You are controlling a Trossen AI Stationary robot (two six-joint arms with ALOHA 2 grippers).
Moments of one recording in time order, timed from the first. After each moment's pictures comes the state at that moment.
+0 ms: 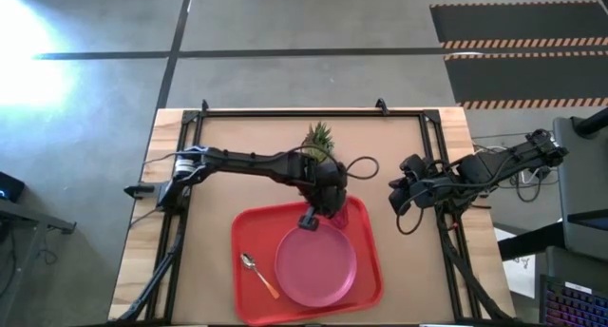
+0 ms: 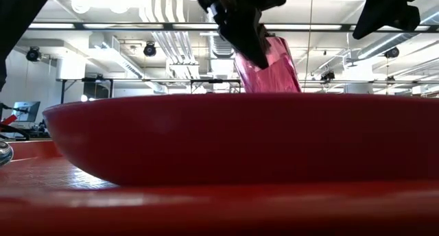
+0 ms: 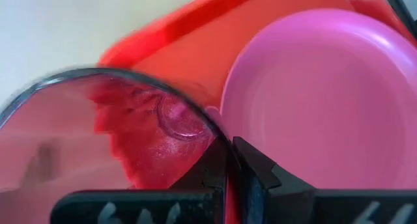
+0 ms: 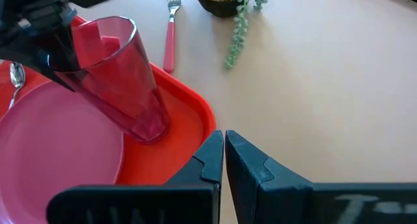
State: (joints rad) left arm -0.03 2.08 1.91 -0.91 0.26 0.32; right arm 0.36 0.98 0.99 -1.07 0.47 1.06
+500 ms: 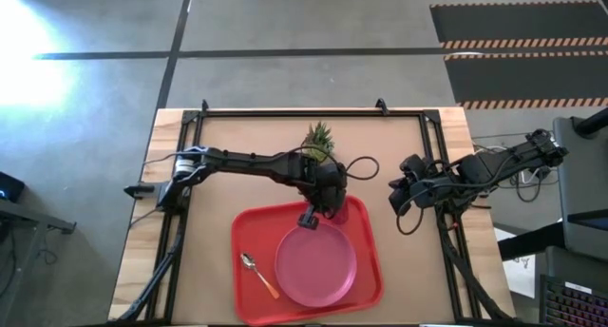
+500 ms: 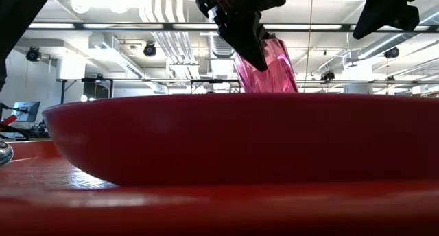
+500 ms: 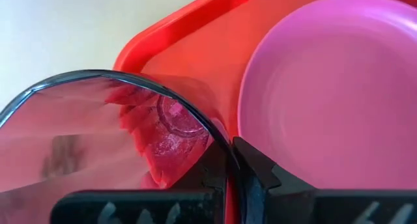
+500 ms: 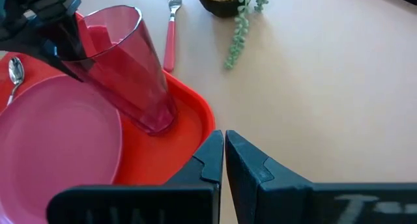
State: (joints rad) left arm -0.03 2.08 1.93 -0.93 0.18 0.35; right arm 0.36 0.98 0.99 -1.07 0.47 1.05
